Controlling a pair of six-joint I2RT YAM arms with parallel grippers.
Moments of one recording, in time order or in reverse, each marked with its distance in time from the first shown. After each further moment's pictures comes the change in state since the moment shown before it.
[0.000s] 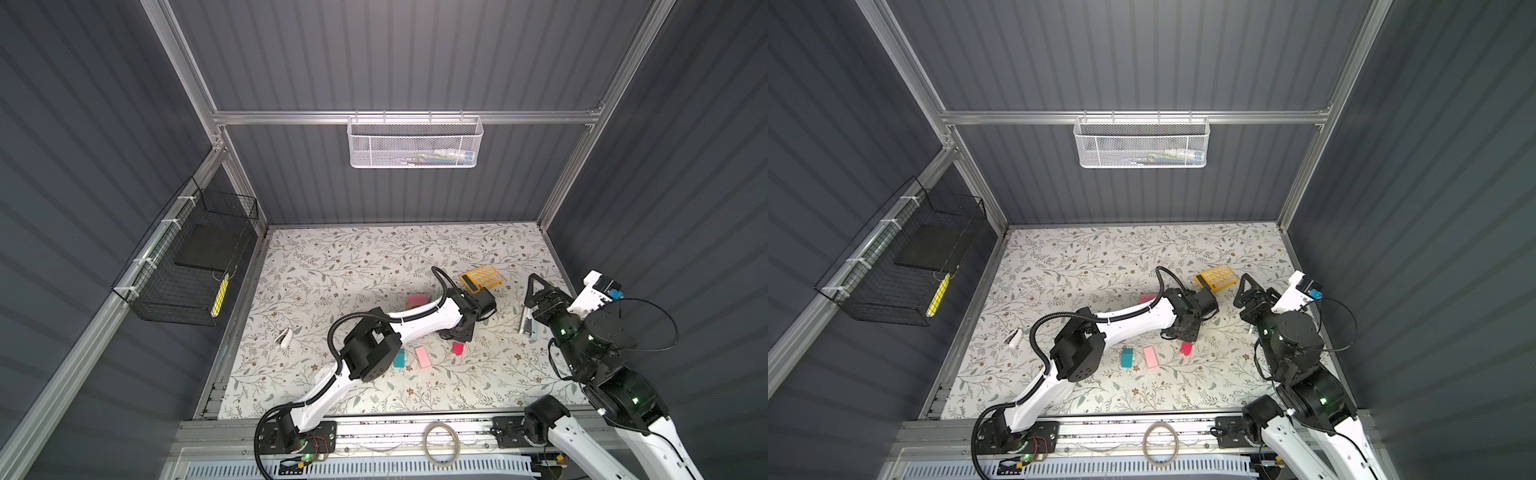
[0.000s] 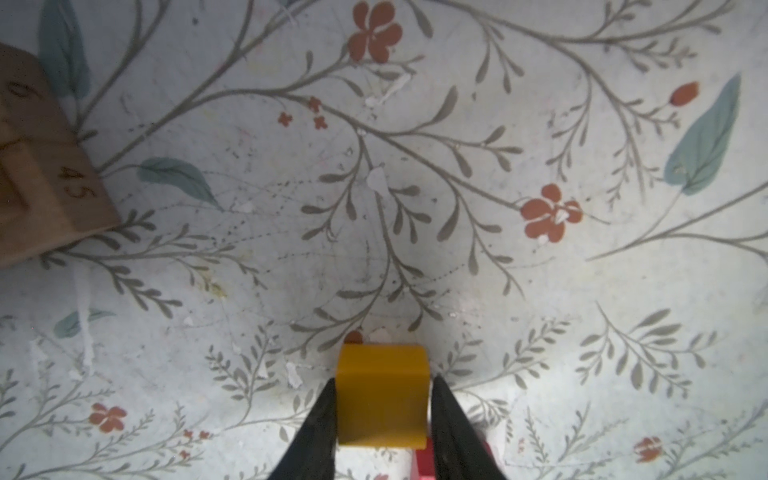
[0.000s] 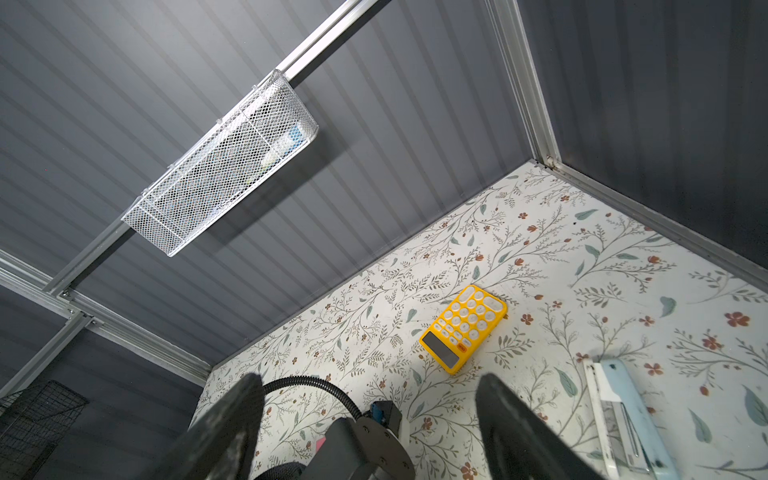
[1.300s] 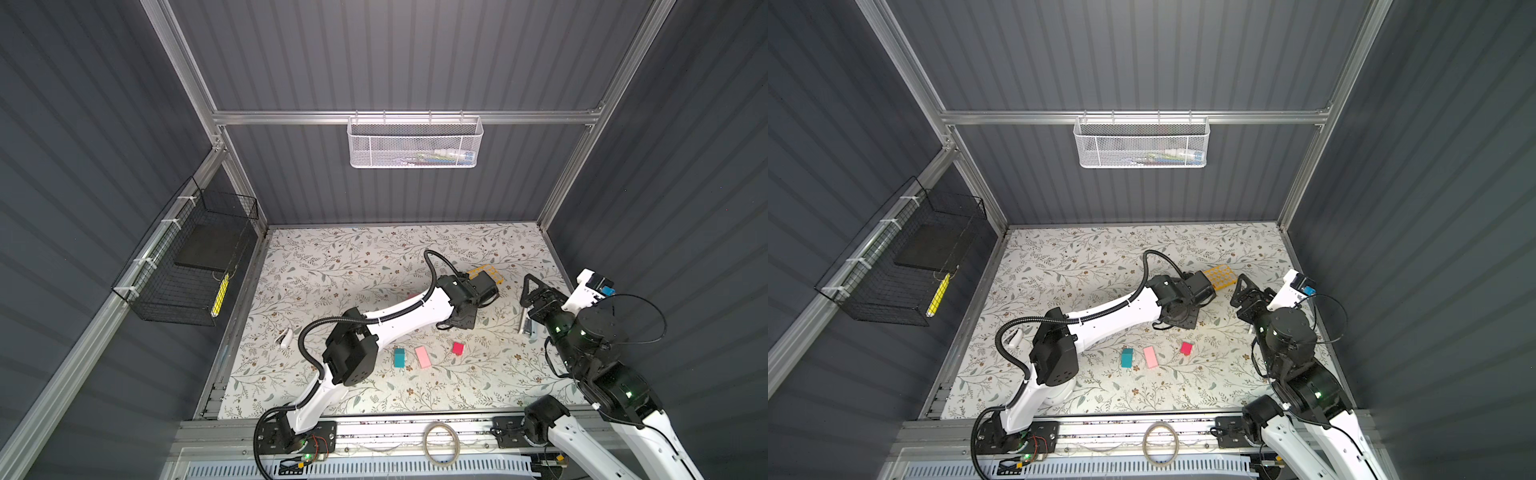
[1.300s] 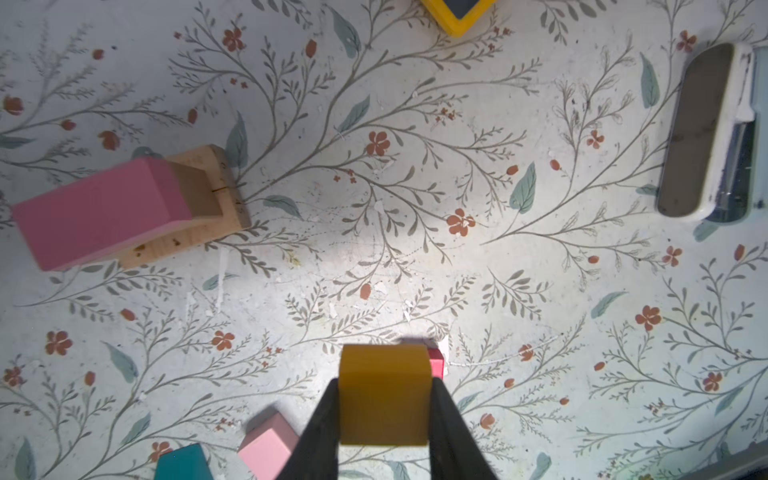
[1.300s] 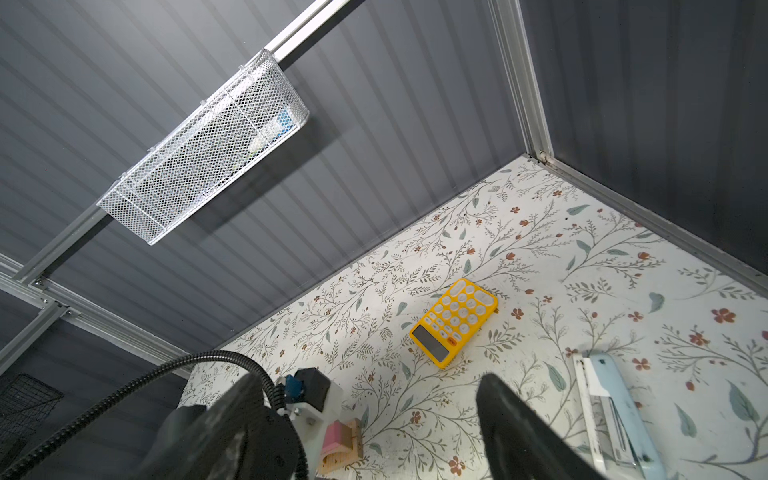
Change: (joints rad) left arm 0.001 -0.190 -0.003 -0.045 -0.053 0.002; right arm 0.000 0.032 -0.011 0.001 0.003 -0.017
